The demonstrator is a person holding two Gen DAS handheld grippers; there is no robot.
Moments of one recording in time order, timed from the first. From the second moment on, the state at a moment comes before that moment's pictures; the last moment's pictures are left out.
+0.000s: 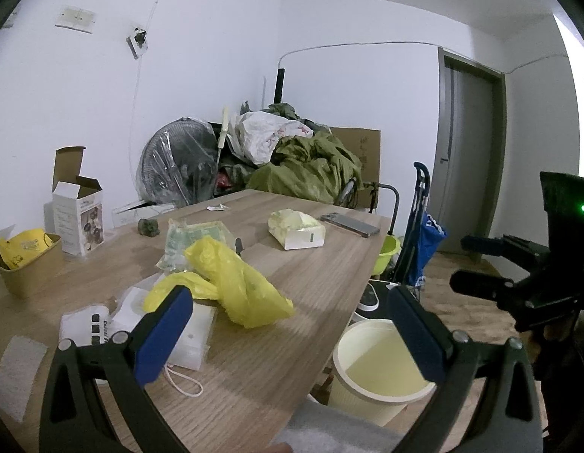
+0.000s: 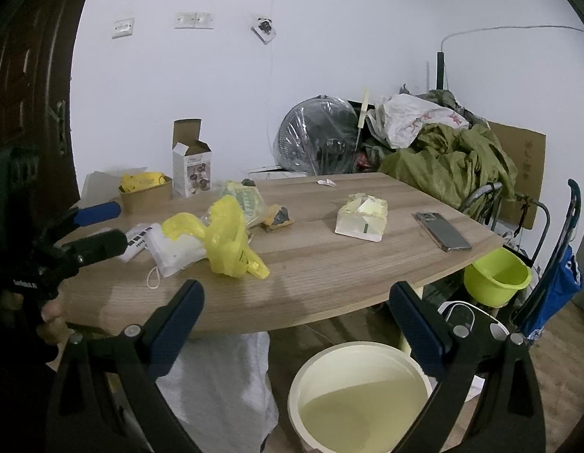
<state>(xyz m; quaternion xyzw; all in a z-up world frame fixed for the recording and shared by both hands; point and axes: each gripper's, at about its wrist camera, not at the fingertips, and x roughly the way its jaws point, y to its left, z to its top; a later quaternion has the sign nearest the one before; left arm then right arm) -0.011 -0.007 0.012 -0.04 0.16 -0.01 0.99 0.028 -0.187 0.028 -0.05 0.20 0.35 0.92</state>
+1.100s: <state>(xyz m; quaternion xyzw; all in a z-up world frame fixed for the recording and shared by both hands) -0.015 0.004 0.007 -0.04 0.19 0.01 0.98 0.042 -0.174 0.025 -0.05 0.21 0.36 0.91</state>
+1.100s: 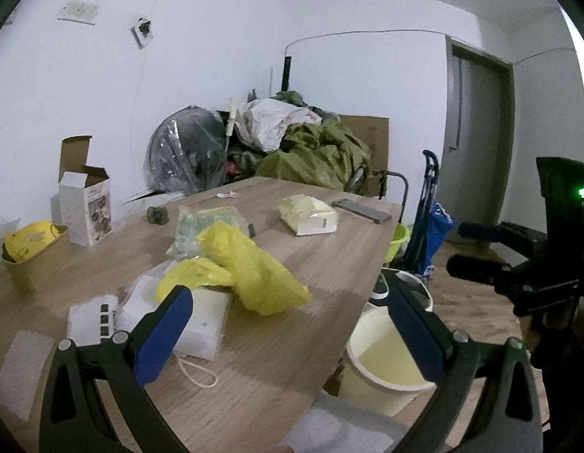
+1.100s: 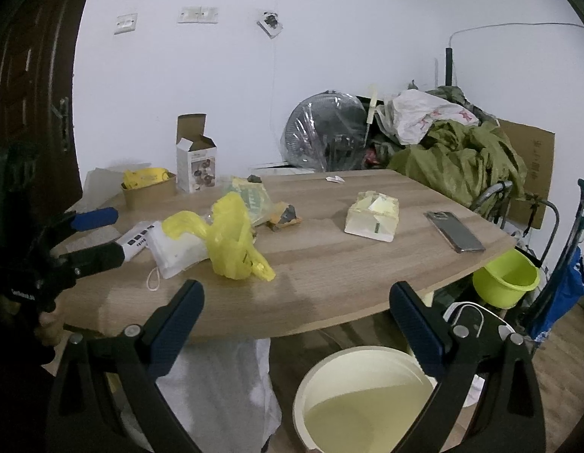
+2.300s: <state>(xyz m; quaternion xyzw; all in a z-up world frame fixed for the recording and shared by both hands) -0.028 0.137 -0.033 -0.13 0.29 0.22 0.92 0.144 0.010 -0.040 -0.10 0.28 0.48 0.82</state>
